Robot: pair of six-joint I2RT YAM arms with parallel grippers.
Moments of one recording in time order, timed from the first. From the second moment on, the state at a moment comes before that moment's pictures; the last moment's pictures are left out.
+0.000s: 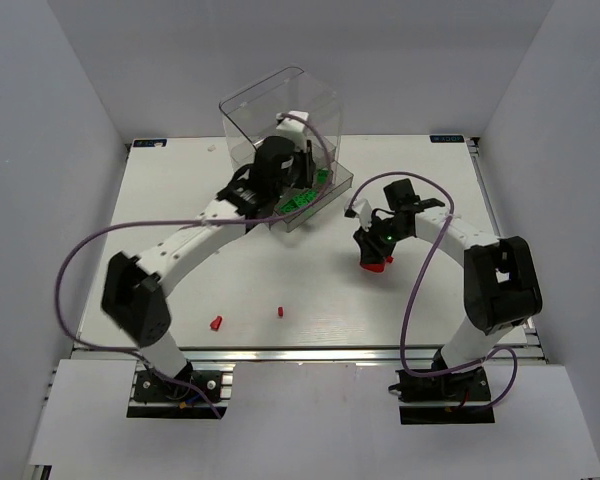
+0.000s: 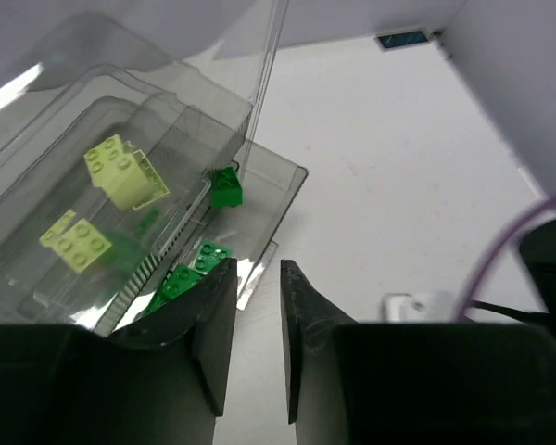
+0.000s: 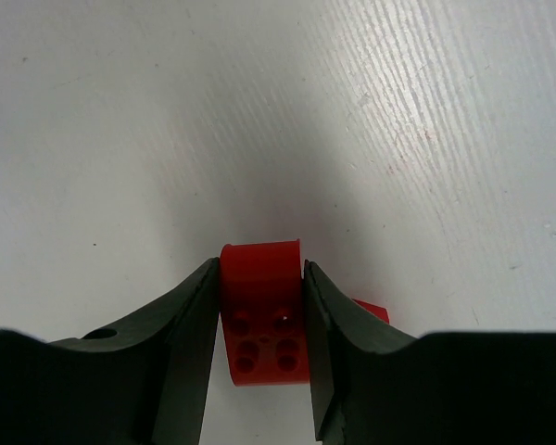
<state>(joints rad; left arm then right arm) -0.68 1.73 1.54 -0.12 -0.22 -0.23 0.32 1.67 1.10 -0.61 -0.54 -0.70</state>
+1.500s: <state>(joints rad) -0.67 0.77 0.78 -0.25 -0.36 -0.72 0.39 2.10 1.54 -0.09 -0.41 -0.35</state>
